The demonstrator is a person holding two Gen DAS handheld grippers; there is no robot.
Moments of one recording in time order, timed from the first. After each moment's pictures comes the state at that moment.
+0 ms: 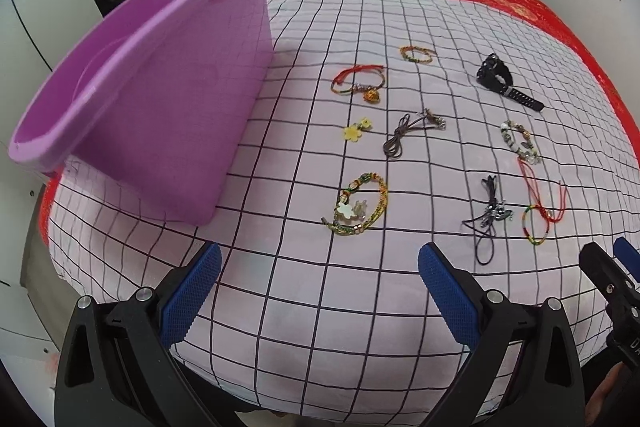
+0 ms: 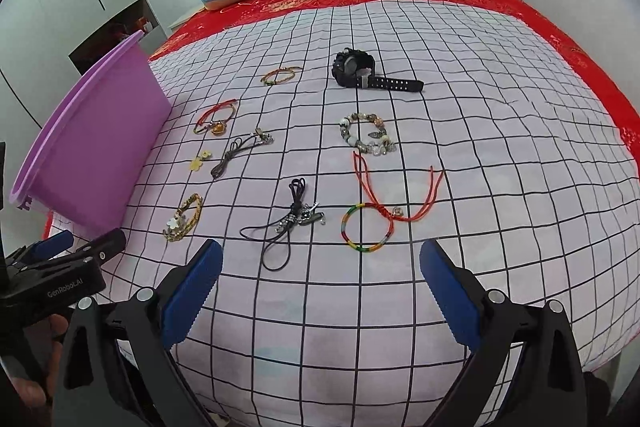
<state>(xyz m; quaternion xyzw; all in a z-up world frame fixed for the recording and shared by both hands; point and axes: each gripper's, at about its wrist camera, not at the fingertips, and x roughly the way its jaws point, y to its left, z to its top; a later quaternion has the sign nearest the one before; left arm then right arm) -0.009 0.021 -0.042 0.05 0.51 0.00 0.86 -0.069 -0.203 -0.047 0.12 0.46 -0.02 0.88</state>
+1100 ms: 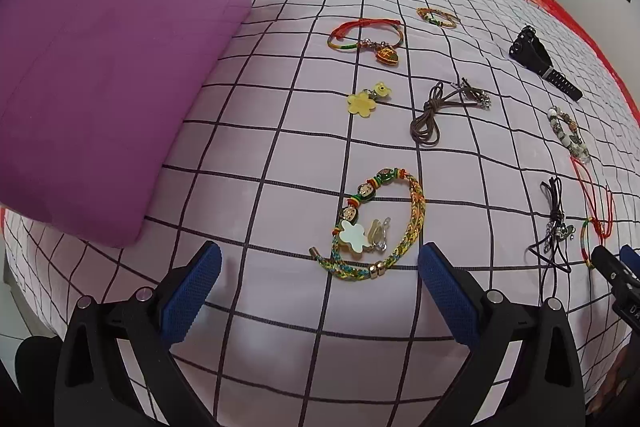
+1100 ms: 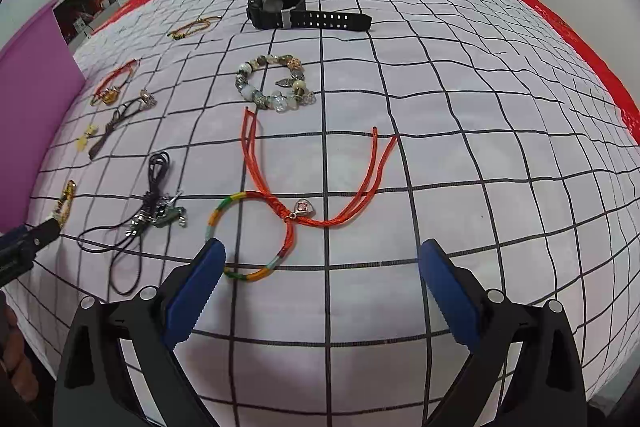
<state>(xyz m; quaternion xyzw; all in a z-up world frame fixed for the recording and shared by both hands) 0.046 0.022 -0.131 0.03 0.53 -0.02 0.85 -0.023 -0.256 -0.143 0.09 0.51 -0.09 0.85</state>
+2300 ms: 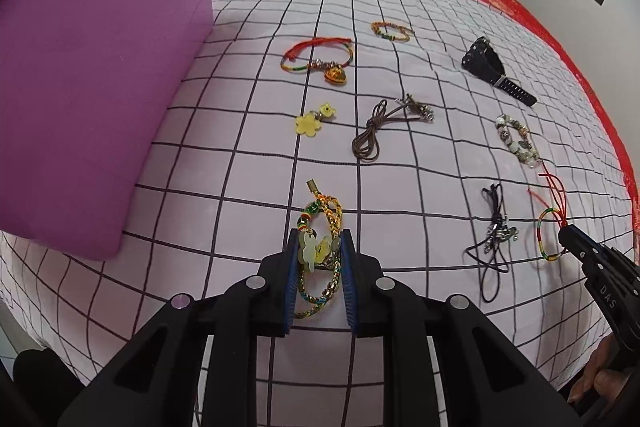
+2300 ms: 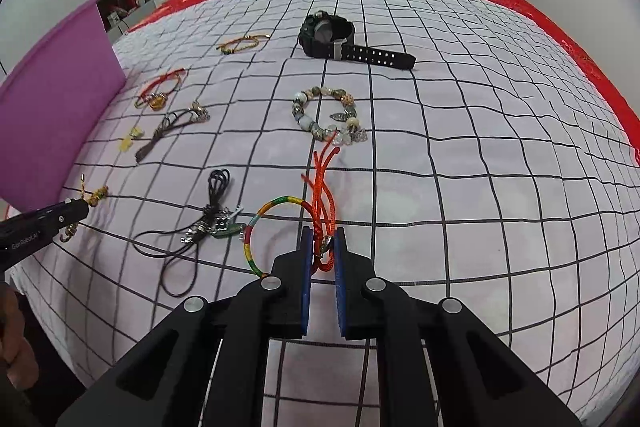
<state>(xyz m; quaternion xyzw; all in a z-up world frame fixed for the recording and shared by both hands) 0.038 0.010 -0.103 0.01 0.52 -0.09 0.85 -0.025 -0.237 -0.112 0.08 0.48 -0.03 0.87</state>
